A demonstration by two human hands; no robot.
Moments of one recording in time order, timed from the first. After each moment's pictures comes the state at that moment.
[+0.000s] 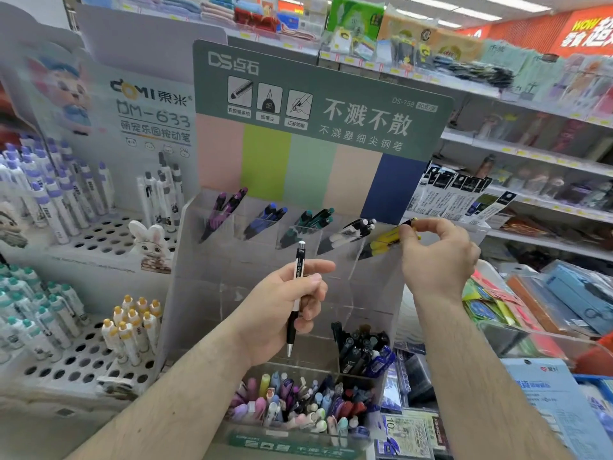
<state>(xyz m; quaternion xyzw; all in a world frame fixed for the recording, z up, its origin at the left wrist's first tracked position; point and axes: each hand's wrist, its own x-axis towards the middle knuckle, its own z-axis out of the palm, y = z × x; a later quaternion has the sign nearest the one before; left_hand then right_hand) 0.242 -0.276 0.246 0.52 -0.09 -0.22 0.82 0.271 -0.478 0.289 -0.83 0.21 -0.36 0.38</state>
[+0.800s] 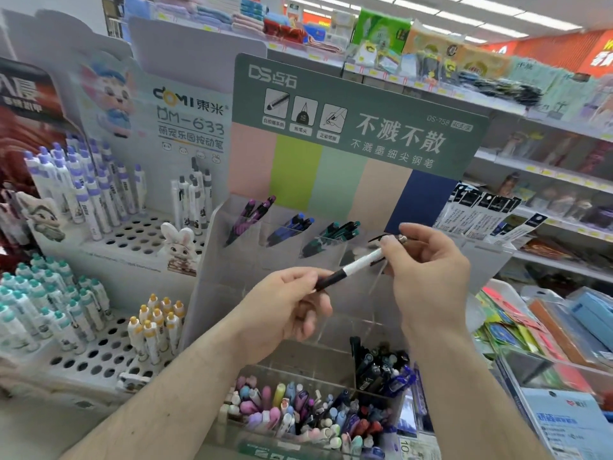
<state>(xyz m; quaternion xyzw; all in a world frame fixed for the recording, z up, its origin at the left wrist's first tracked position) 0.244 -0.247 0.255 0.56 -0.09 -0.19 0.80 0.246 -0.414 0.303 -0.73 0.07 -0.30 0.61</state>
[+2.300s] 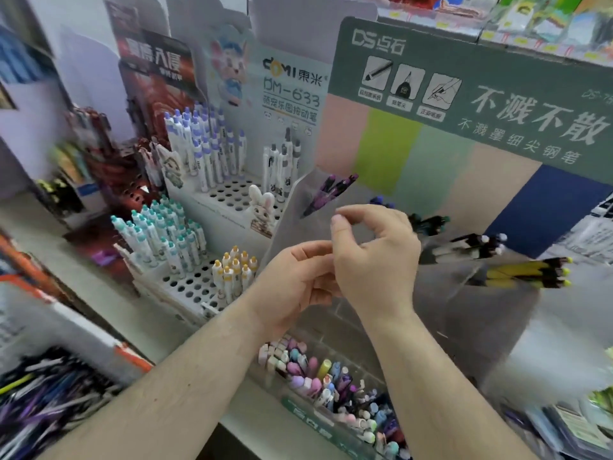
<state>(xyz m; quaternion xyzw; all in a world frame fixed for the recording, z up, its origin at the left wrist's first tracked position) 0.225 -0.222 0.243 0.56 -0.01 -0.04 0.83 0.261 -0.324 0.280 -0.79 -0.19 -0.31 0.49</state>
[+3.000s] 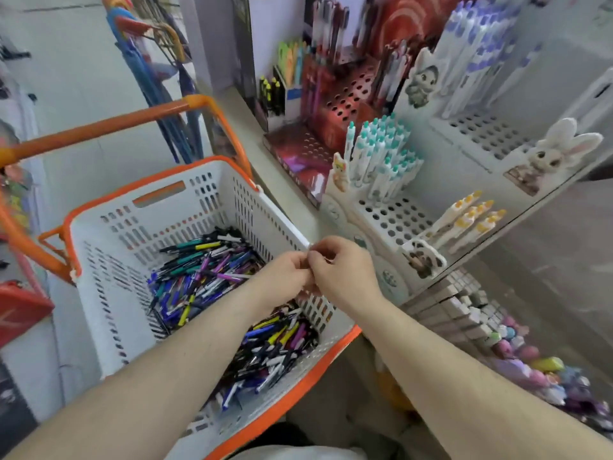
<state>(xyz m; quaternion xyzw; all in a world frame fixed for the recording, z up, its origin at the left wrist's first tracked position) 0.045 -0.023 0.092 0.66 0.29 0.00 0.69 0.134 -0.111 0.117 -0.85 -0.33 0.19 0.35</state>
